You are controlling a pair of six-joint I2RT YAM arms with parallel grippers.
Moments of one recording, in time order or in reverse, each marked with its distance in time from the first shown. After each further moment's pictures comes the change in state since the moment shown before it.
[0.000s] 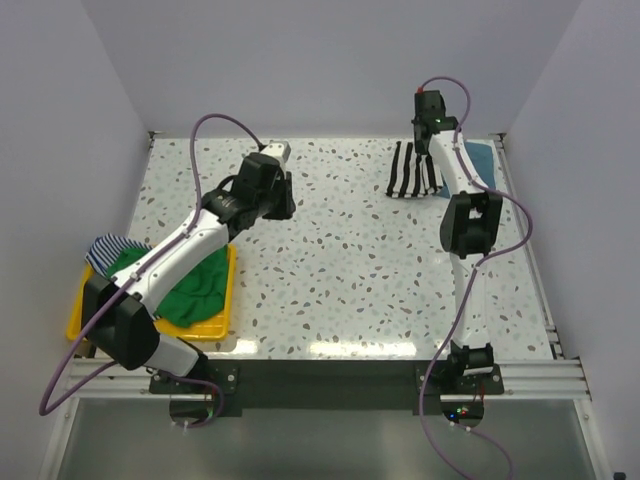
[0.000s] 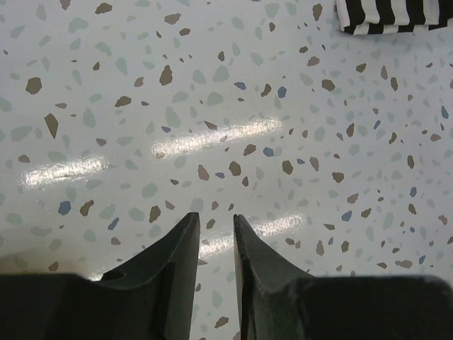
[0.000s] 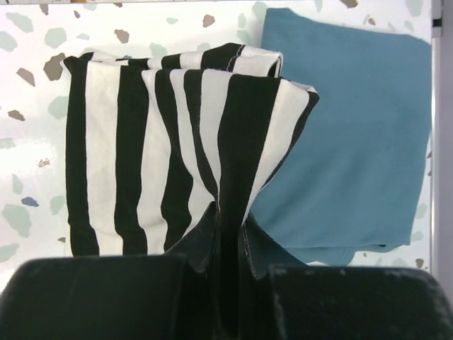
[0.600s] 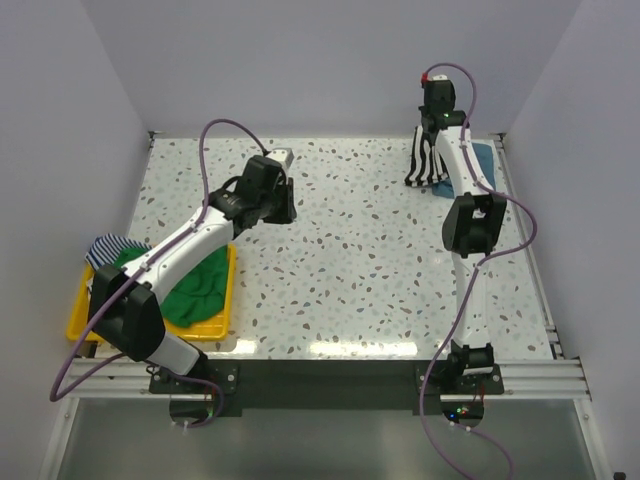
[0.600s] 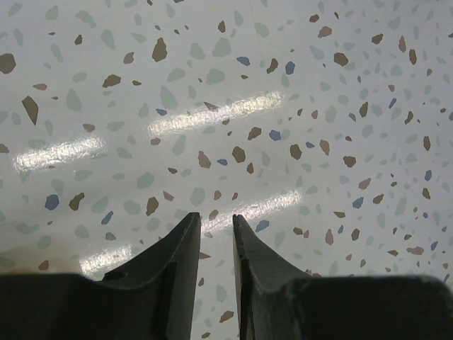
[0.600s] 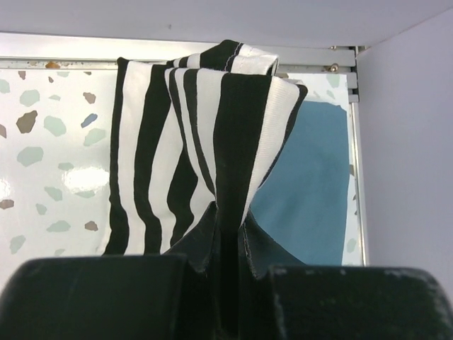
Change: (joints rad) left arm 0.020 0.056 -0.020 0.003 0.064 0.016; right arm -0.026 0.018 0.109 0.060 0.042 -0.169
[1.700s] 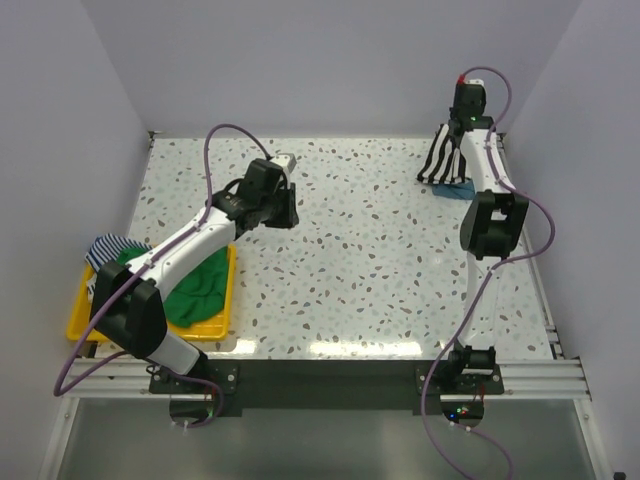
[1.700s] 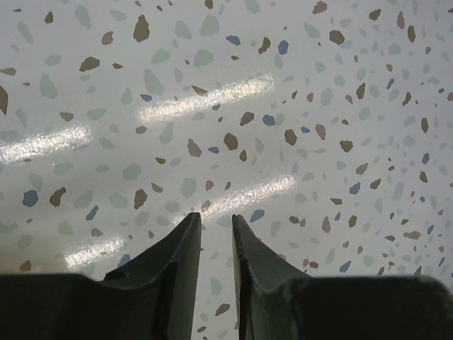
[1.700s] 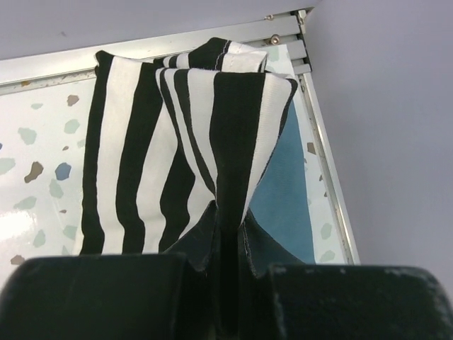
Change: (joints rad) left arm 0.005 0.016 -0.023 0.008 0.057 0.000; right arm -0.116 -0.092 -0.181 0.110 -0.004 0.076
